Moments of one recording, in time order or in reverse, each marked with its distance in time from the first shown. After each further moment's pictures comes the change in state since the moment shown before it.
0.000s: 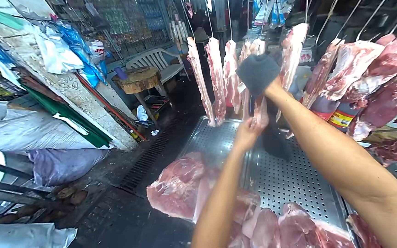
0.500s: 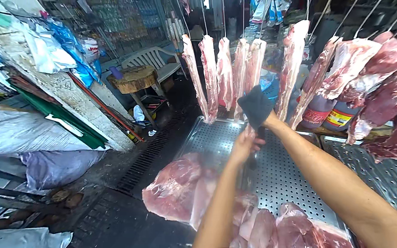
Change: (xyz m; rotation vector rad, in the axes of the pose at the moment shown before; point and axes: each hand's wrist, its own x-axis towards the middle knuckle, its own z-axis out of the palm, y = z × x) left_hand -0.032 -0.029 0.002 -0.184 -0.082 -0.153; right_hand -0.077 0.025 0.024 -0.006 -0.498 0.262
